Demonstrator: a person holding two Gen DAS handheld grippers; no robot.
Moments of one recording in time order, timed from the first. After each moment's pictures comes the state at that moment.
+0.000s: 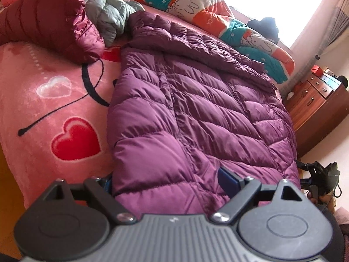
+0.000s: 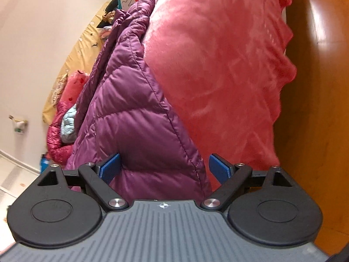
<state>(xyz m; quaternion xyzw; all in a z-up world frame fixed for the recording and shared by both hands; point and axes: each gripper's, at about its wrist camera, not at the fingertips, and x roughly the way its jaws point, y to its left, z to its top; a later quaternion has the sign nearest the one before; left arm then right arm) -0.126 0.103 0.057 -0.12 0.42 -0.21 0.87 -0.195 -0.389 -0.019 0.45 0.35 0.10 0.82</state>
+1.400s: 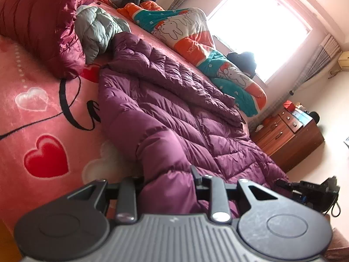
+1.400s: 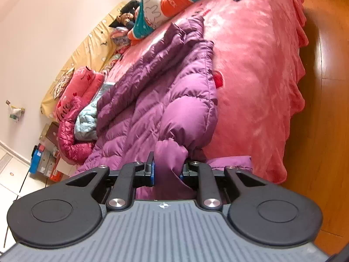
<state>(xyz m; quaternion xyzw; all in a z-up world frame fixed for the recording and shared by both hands) -0.128 0.109 0.075 -0.22 0.36 -0.26 0.87 -0.199 -0.314 0.119 0.37 0.33 0.07 0.86</state>
